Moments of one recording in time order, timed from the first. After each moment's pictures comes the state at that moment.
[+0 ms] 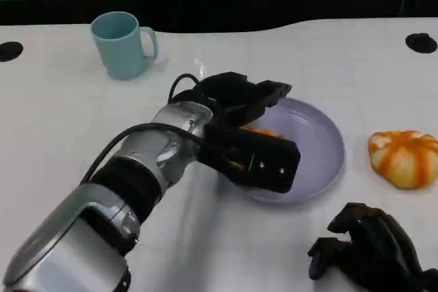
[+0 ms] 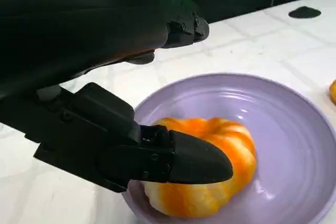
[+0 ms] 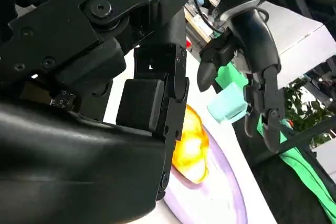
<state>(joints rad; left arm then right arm) -0.95 0.05 -0.63 0.96 0.74 -0.19 -0.10 -0.04 0.06 -0.17 0.38 0.51 0.12 0.66</state>
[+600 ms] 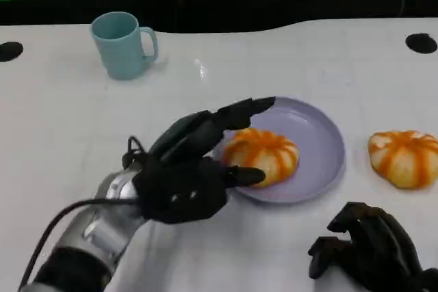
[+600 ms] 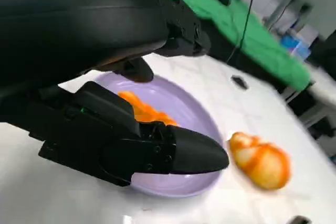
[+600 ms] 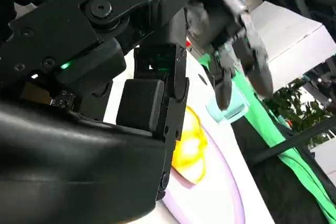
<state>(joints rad) -0.51 0.12 -0.33 0.65 0.33 -0.51 -0.12 -0.04 0.06 -0.17 0.38 0.51 0.11 0.66</state>
